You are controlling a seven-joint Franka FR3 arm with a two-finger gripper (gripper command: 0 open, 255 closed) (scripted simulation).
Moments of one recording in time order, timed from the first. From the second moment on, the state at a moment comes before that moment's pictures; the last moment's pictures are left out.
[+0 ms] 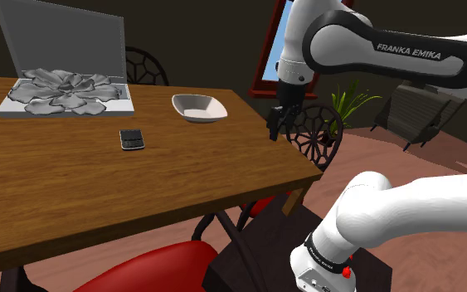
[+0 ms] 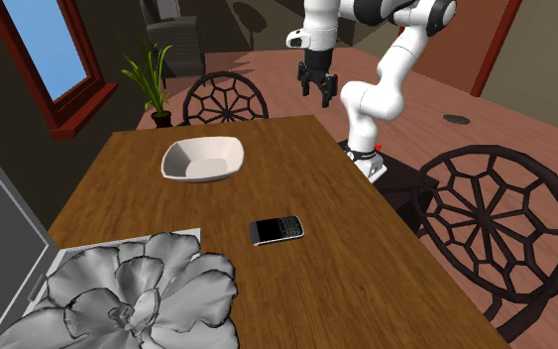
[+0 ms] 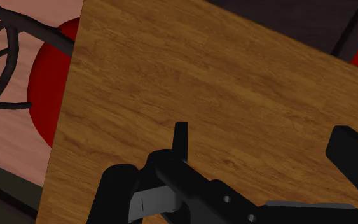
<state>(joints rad) 0.00 -0.78 0.07 -2.44 -0.06 1.54 0.07</state>
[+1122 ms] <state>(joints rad) 0.03 -0.30 0.24 -2.19 0.06 1.81 0.35</state>
